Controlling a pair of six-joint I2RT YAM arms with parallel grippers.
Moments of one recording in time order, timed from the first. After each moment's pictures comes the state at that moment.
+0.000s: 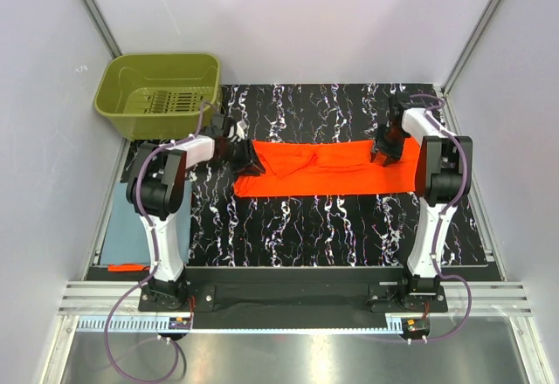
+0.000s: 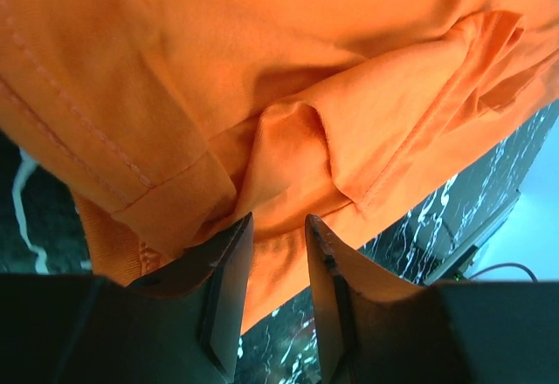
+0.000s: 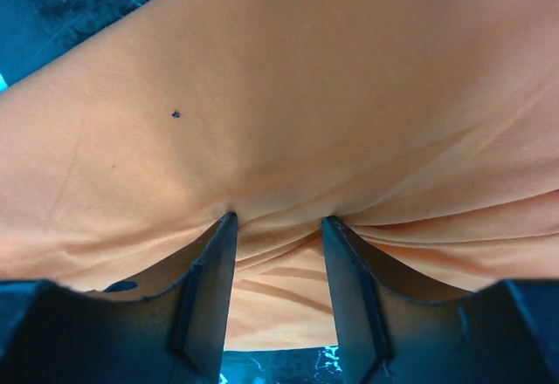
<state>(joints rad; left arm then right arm) -0.24 2.03 1.28 -0.33 0.59 -0.52 -0.01 2.17 1.67 -0.83 -0.05 0.34</state>
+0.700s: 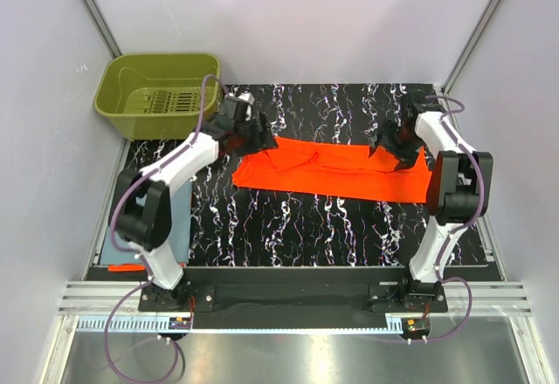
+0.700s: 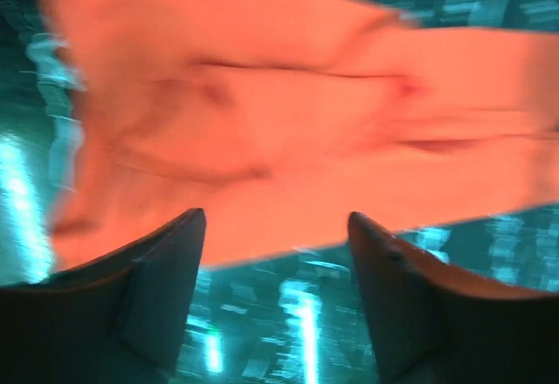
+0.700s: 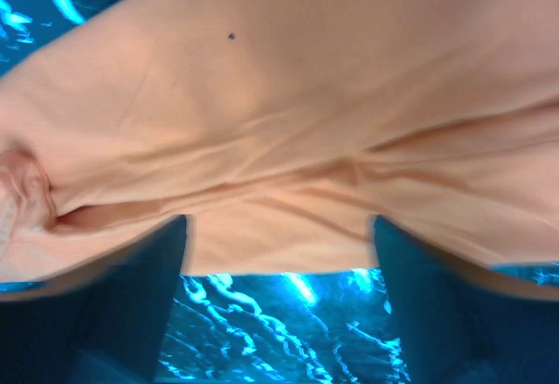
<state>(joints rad) -0.37 1.80 1.35 -0.40 0.20 -0.54 -0.04 1.95 1.51 -0.85 -0.12 0.45</state>
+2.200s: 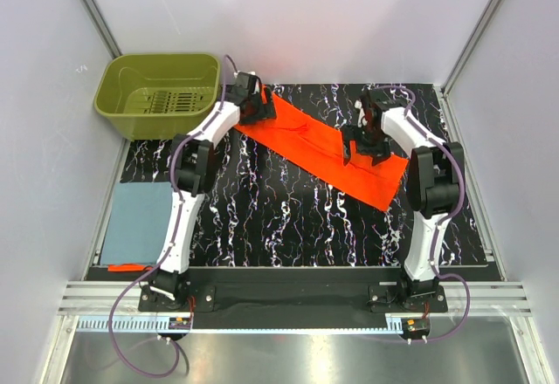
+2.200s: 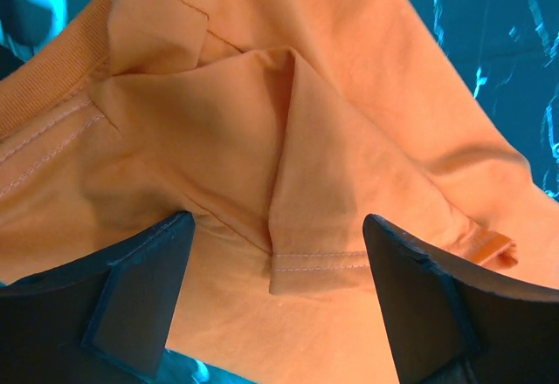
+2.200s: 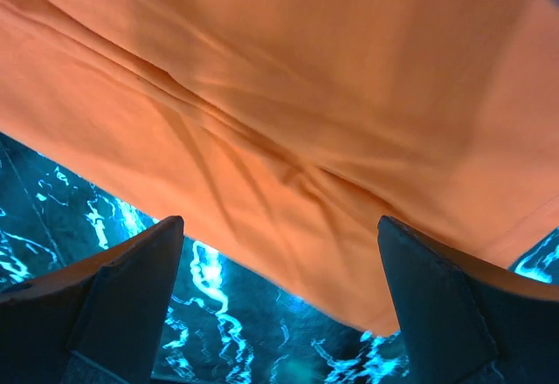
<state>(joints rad) -0.32 2.55 2.27 -0.55 0.05 -0.49 0.18 2.03 1.63 -0.91 -0.07 0.17</state>
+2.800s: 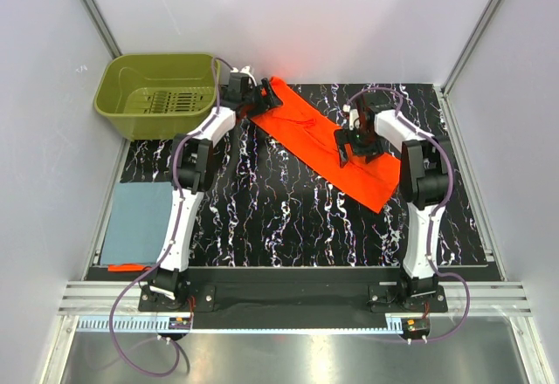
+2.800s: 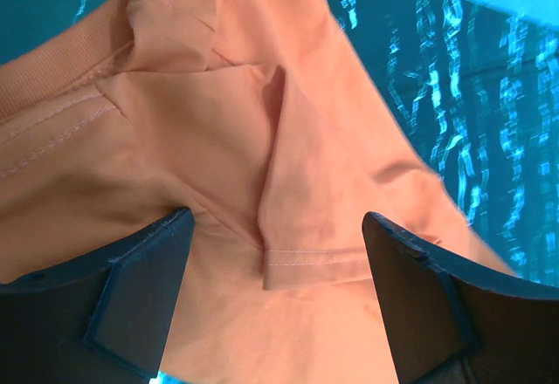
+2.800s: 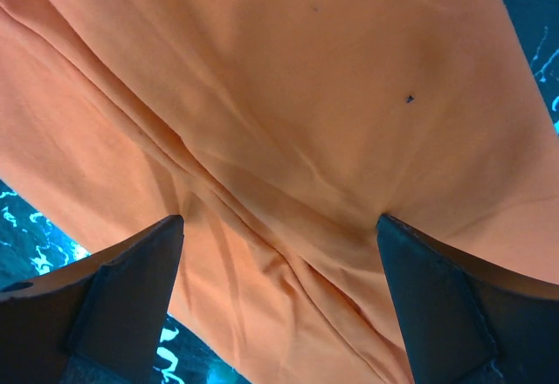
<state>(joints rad) -0.25 2.64 2.27 -0.18 0.31 -0.60 0.18 2.17 1.67 -0.80 -0.12 -0.05</state>
